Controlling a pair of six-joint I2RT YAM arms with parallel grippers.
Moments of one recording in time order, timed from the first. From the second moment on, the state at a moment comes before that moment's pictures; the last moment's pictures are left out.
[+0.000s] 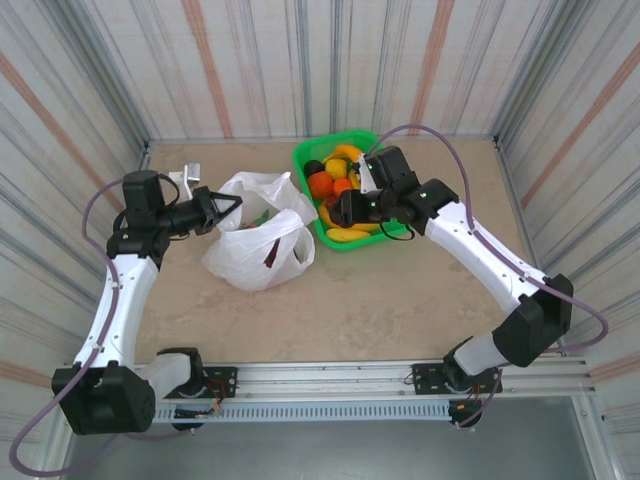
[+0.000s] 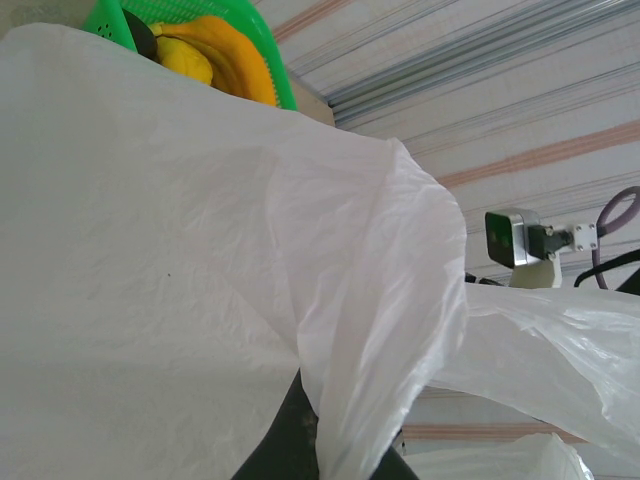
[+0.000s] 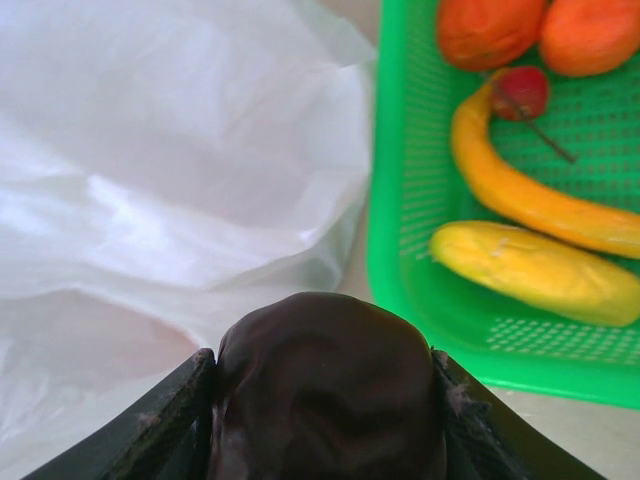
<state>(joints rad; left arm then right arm) 0.03 1.09 1.00 -0.42 0.91 -0.70 0.63 1.45 1.41 -0.74 -0.22 0.50</state>
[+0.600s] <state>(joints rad) 0.03 1.09 1.00 -0.42 0.91 -0.70 0.87 1.60 1.53 -0.55 -0.35 0.56</state>
